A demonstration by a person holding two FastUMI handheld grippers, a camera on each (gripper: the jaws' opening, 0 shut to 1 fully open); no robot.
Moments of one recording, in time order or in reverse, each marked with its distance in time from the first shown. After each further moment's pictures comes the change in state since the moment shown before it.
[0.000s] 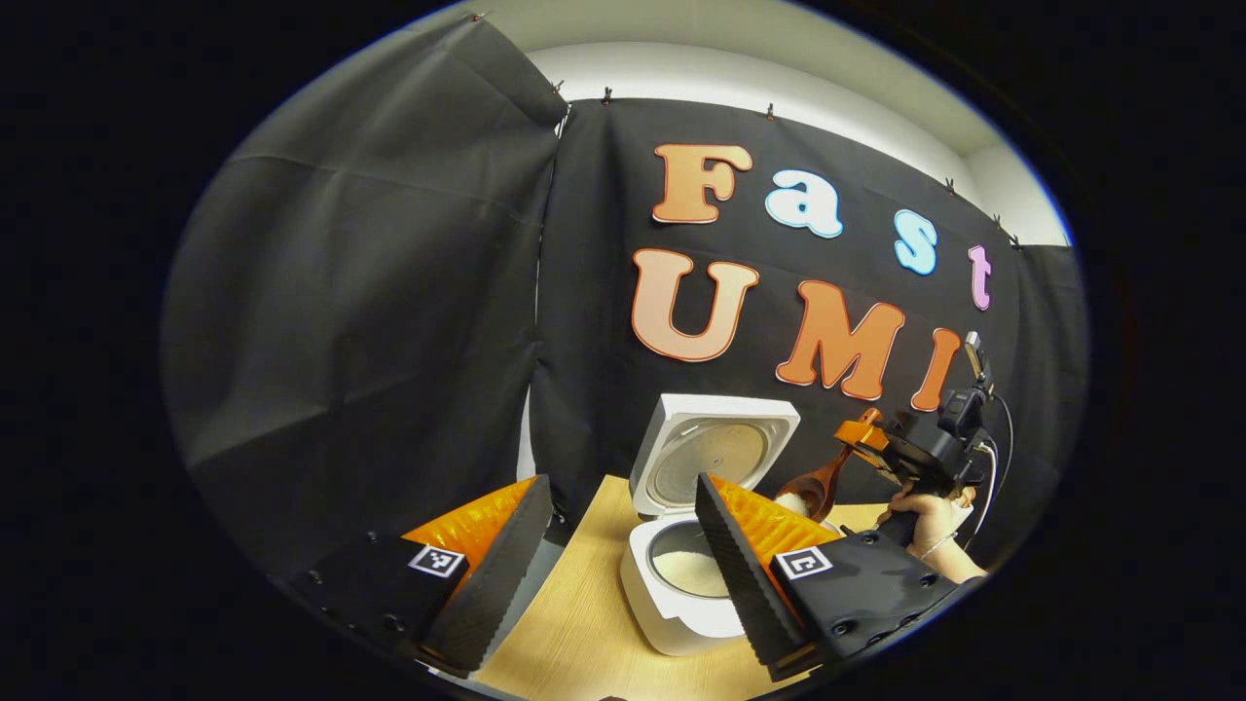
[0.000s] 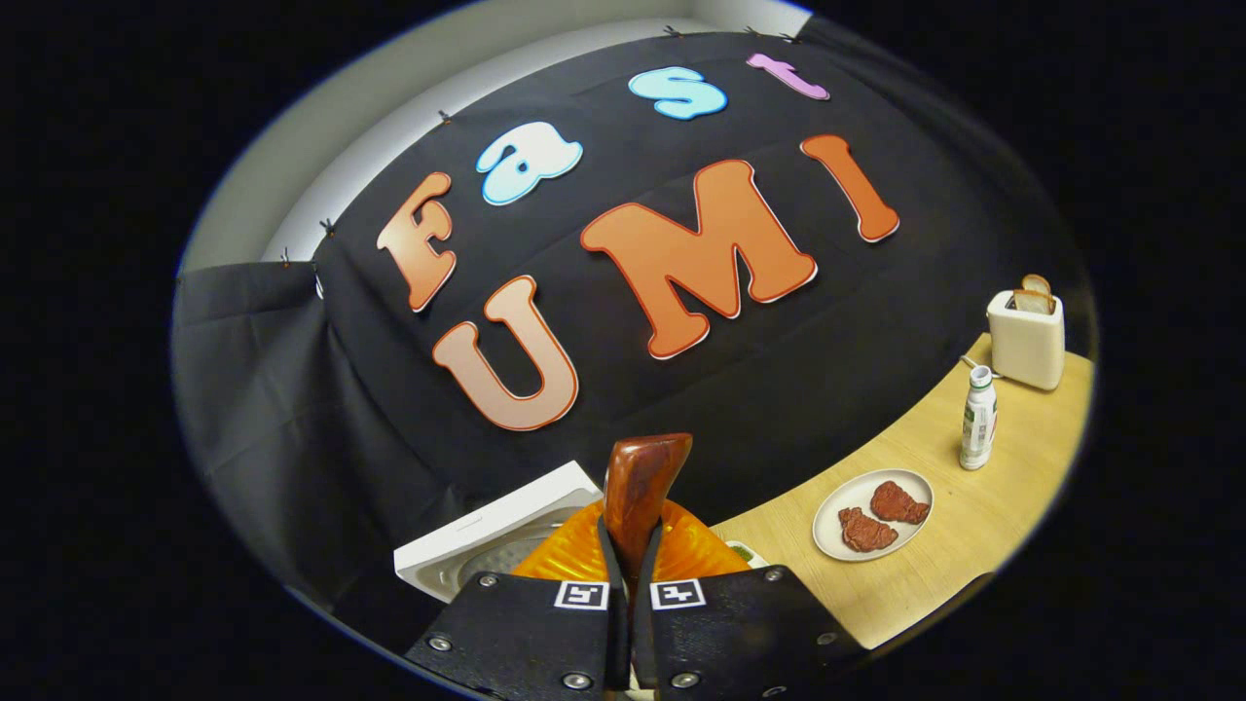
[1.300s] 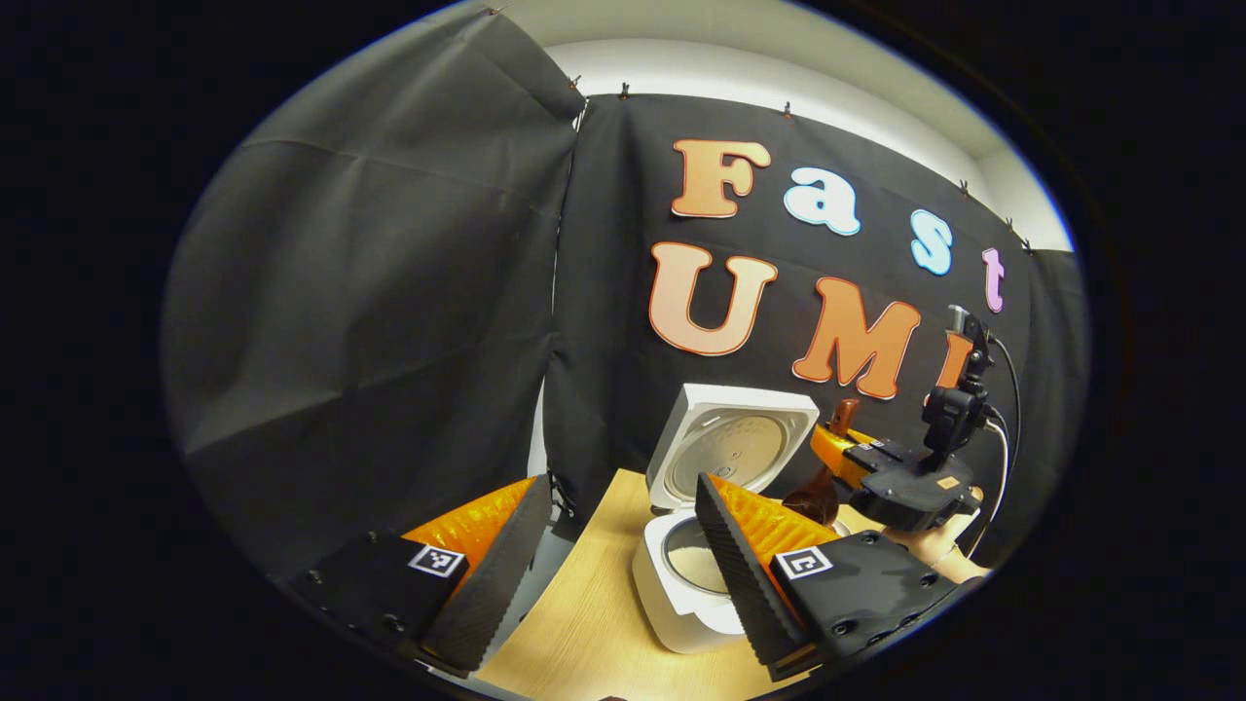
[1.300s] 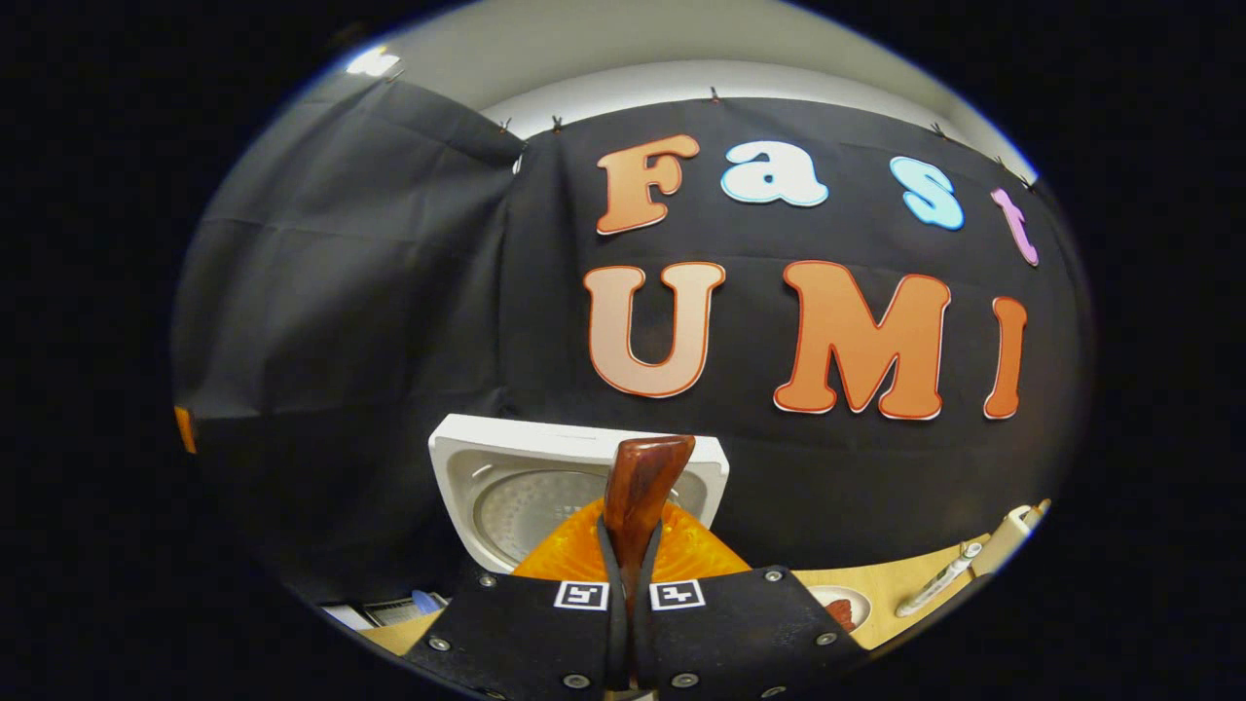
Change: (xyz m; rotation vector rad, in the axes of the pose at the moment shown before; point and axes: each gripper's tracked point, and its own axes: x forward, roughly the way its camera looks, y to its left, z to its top) left arm 0.006 0.018 -0.013 -0.019 0.013 0.032; right arm -0.021 0.073 -0.054 -0.641 -0.073 0.270
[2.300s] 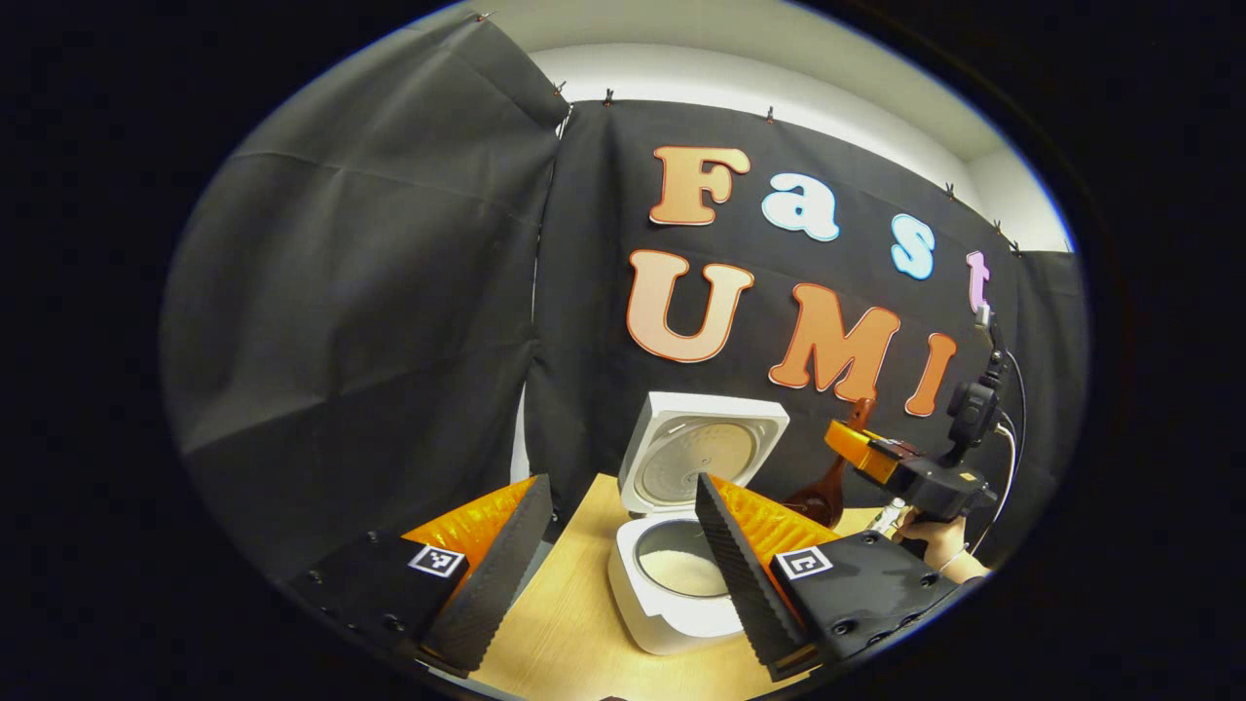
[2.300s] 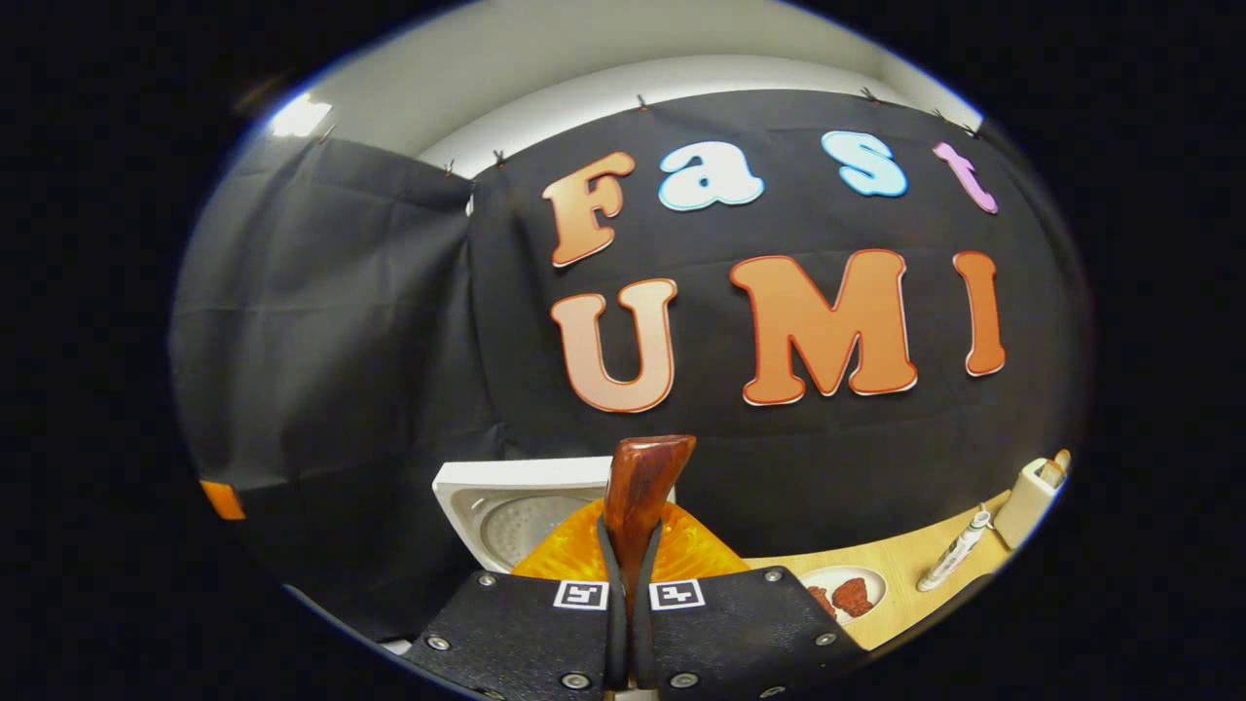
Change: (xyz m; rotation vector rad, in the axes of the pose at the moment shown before) left arm -0.013 -0.039 0.009 0.008 -0.026 -0.056; right arm -0.046 -0.066 0.029 0.261 -0.029 -0.045
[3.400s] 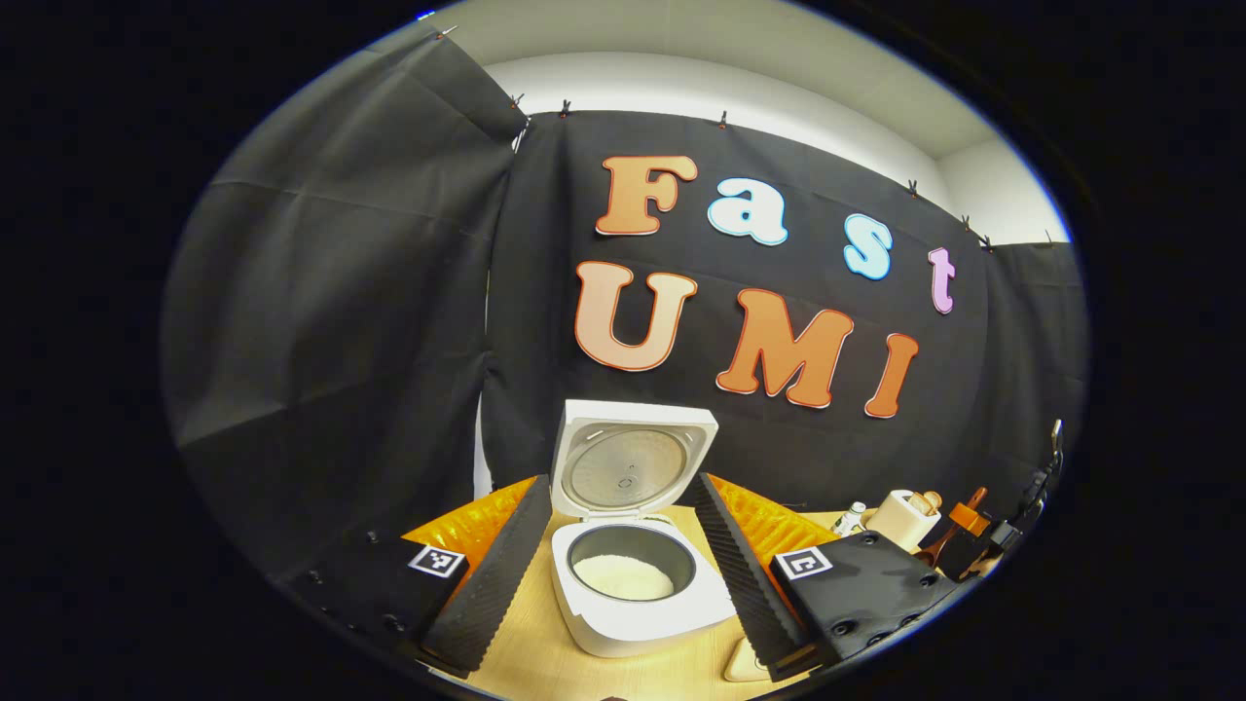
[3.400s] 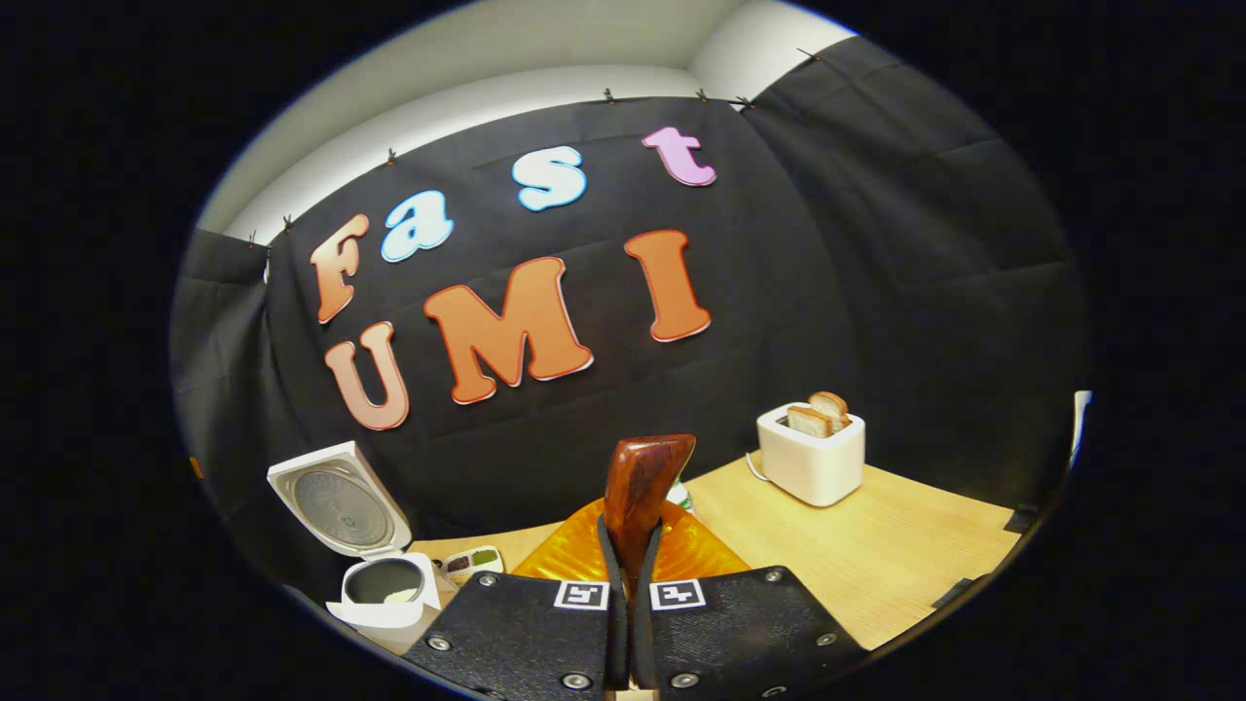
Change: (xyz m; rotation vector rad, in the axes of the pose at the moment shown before) left arm -0.015 -0.089 0.000 0.025 -0.021 -0.066; right arm -0.239 -0.331 -0.045 0.204 0.022 -0.564
